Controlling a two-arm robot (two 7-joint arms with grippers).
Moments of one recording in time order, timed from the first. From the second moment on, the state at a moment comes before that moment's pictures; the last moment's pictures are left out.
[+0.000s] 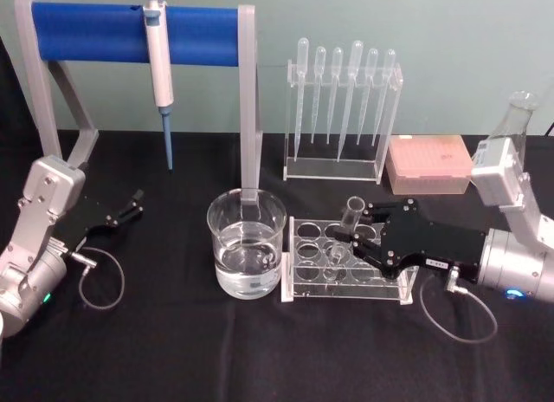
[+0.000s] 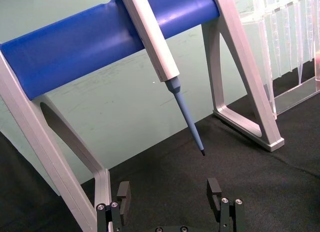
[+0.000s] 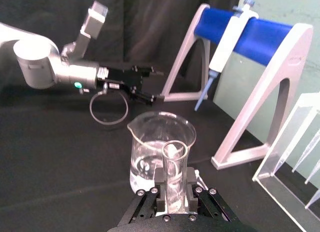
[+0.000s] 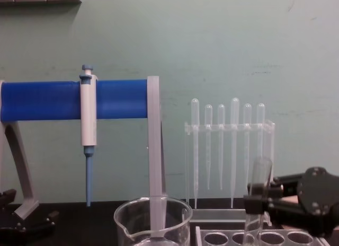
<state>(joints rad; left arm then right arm) -0.20 0.60 0.45 -1.41 -0.25 -0.12 0.03 0.33 0.67 -0.50 -1.54 0.46 -0.07 0.75</state>
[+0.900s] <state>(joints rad) -0.20 0.60 0.45 -1.41 -0.25 -0.12 0.03 0.44 0.74 -0.47 -1.66 0.67 0.10 0.80</state>
